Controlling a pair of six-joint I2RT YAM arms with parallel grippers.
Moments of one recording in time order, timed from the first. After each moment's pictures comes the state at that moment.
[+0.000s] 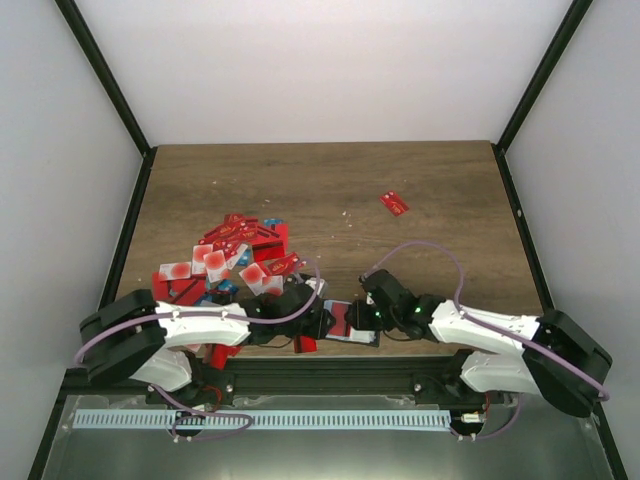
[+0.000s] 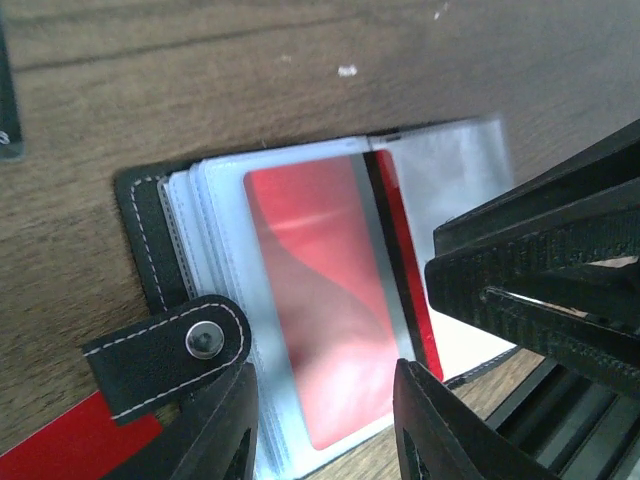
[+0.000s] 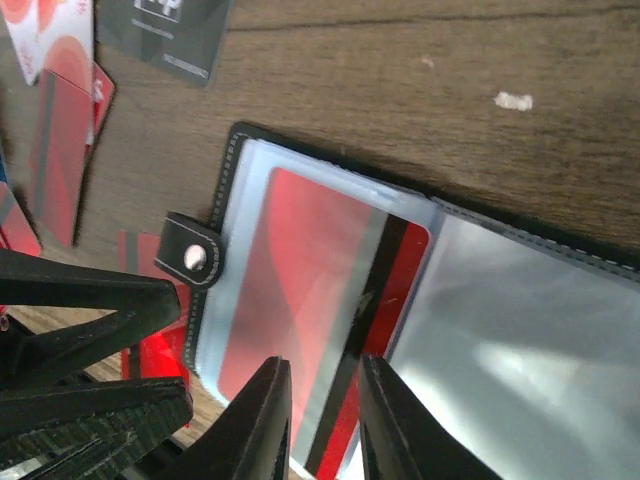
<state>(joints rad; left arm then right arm) -1.12 1.40 0.56 0.02 0.00 -0.82 0.89 1.16 0.45 -0.19 -0.16 0.84</state>
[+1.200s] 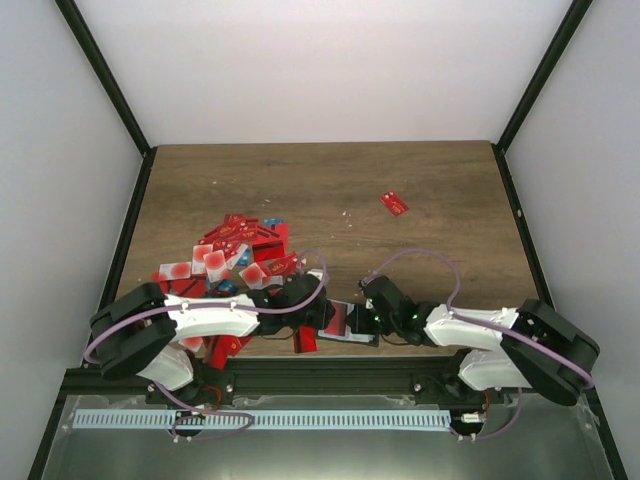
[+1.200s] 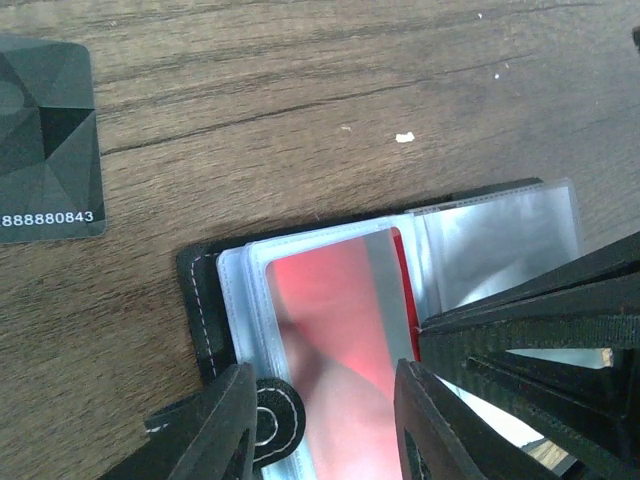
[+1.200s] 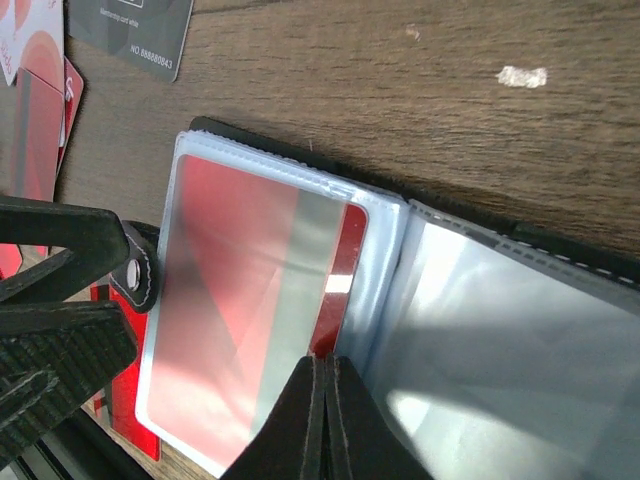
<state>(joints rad) -1.09 1.49 0.66 -0.06 -0.05 -0.81 0.89 1.26 0.34 0.05 -0.17 0.87</state>
